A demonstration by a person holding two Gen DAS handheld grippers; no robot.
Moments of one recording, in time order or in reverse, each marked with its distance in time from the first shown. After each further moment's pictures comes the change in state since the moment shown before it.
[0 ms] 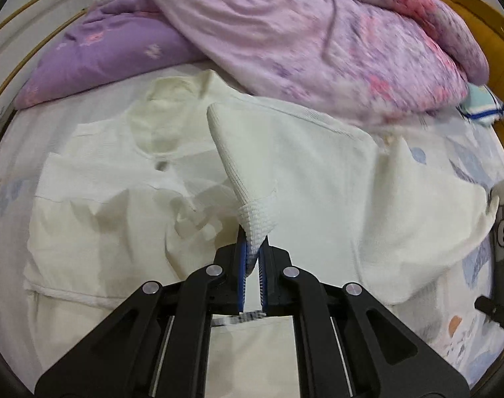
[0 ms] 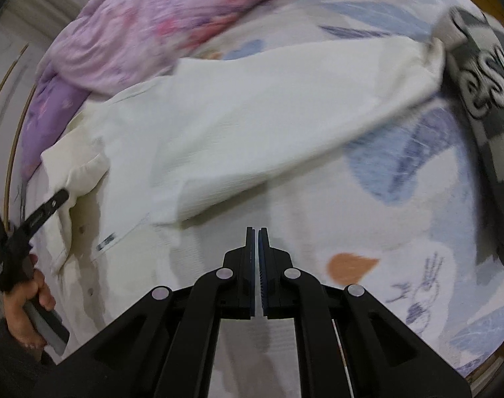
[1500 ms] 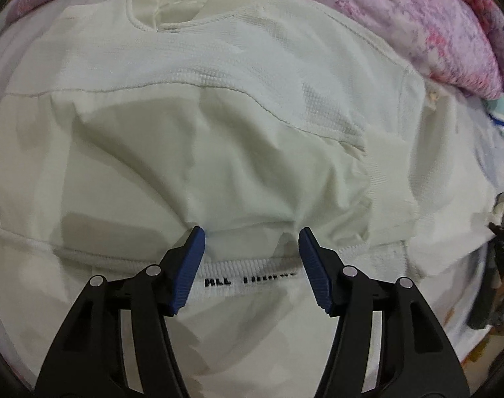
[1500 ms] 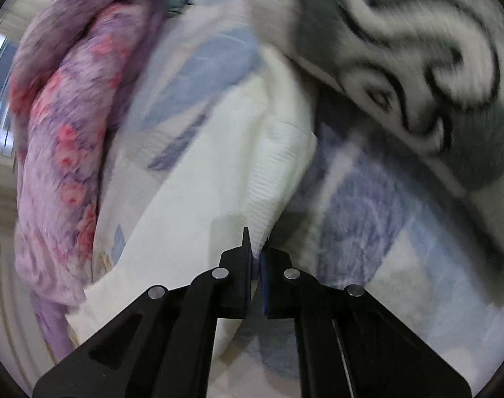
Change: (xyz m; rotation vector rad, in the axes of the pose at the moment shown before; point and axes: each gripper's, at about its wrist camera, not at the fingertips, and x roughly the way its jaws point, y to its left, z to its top) left arm 0.063 0.036 -0.038 -0.207 0.300 -0.099; right arm 0.024 -0.170 0.098 0.600 -0.278 -0.006
